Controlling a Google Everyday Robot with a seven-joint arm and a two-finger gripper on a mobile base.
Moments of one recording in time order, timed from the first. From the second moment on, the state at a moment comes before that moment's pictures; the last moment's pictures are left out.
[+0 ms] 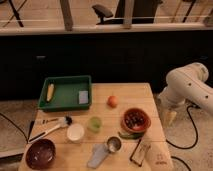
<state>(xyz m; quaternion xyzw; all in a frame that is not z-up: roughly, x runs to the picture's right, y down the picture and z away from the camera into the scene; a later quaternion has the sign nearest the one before) 0.292 0.110 0.681 -0.28 0.02 0.03 0.96</state>
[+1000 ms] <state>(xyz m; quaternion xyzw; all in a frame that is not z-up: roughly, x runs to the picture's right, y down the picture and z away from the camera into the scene) 0.252 0.105 0.688 -0.28 0.03 -0.02 0.96</state>
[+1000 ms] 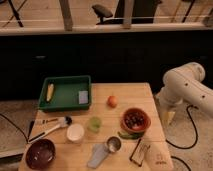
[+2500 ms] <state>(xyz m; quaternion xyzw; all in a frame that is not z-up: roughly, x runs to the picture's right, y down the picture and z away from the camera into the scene) 0.186 0.072 0.743 -0.26 0.02 -0.10 0.96</state>
